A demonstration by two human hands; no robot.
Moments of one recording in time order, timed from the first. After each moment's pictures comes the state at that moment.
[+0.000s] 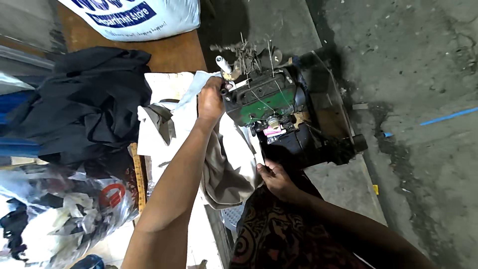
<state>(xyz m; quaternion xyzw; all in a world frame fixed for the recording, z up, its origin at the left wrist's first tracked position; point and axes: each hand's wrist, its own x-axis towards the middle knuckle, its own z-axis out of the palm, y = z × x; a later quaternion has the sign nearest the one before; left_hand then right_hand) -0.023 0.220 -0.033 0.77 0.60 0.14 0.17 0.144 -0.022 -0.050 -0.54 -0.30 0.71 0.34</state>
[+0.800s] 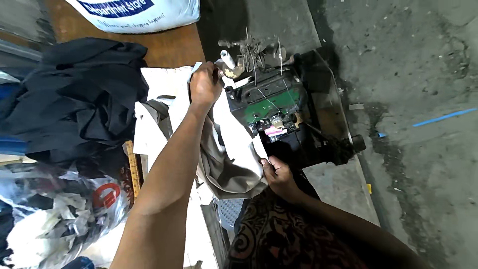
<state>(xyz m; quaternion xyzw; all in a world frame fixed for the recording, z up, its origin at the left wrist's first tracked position) -0.033 0.255 -0.031 0.74 0.64 0.07 0.17 0.138 -0.033 -0.070 -0.61 -0.41 0.53 0.42</state>
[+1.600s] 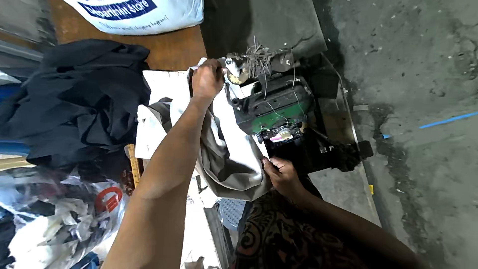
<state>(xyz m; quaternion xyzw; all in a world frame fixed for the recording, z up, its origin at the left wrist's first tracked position) -0.032 0.291 -0.030 0.74 0.64 0.00 0.18 0.143 0.001 -0.064 -0.58 -0.39 0.58 0.42</state>
